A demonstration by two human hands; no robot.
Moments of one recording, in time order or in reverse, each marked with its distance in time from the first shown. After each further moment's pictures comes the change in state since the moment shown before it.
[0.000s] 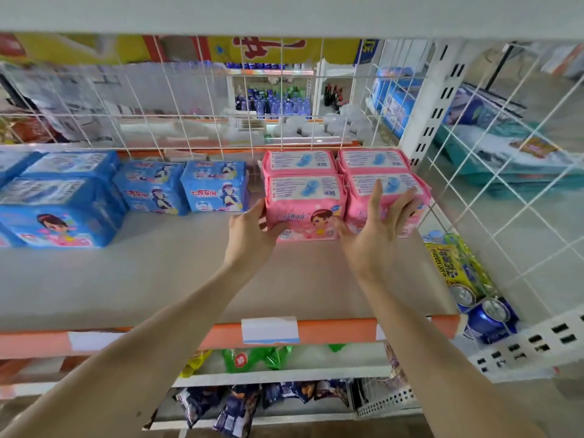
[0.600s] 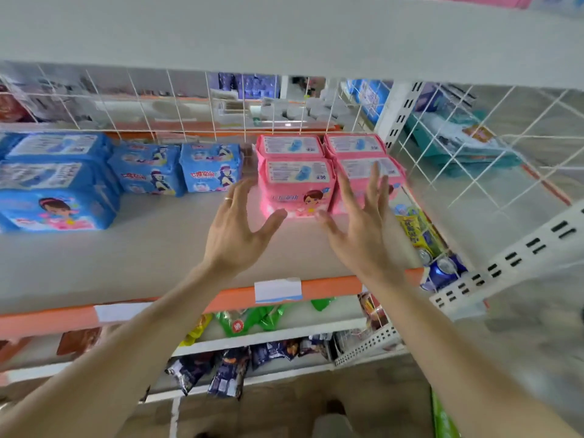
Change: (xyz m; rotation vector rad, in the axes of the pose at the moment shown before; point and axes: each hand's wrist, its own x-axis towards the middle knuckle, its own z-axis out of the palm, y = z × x) left_hand -0.052 0.027 -0.063 0.165 -0.072 0.140; right_hand -0.040 -0.068 -0.073 -0.155 -0.237 -0.155
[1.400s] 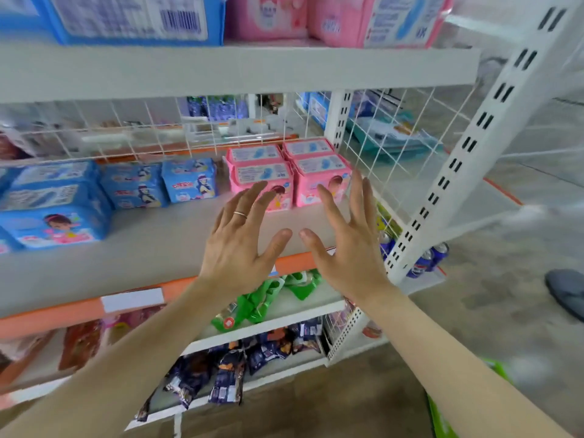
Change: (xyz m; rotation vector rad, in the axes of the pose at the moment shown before) left_hand -0.080 0.079 -0.032 0.261 -0.111 0.406; right_hand -0.101 -0.051 -0.100 -0.058 0.089 -0.071
